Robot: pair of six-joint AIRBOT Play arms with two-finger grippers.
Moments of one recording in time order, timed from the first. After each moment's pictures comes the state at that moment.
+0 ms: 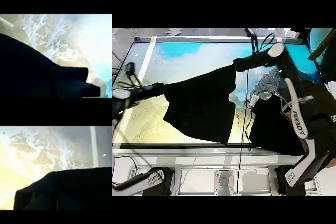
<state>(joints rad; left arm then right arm) 0.21 -1.29 0.96 0.75 -0.57 -0.97 0.22 -1.88 1.97 -0.84 1.07 1.20</state>
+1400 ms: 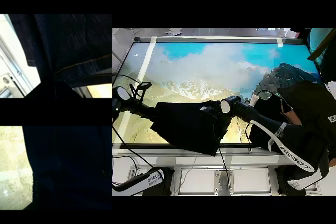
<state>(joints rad) 0.27 -1.22 0.98 1.49 -1.21 -1.09 0.81 -1.66 1.37 -1.13 1.34 1.27</state>
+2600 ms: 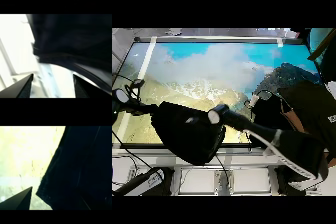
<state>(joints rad) 0.27 -1.15 0.97 1.53 -1.10 -1.26 0.93 -1.64 1.45 -1.10 1.39 1.29</state>
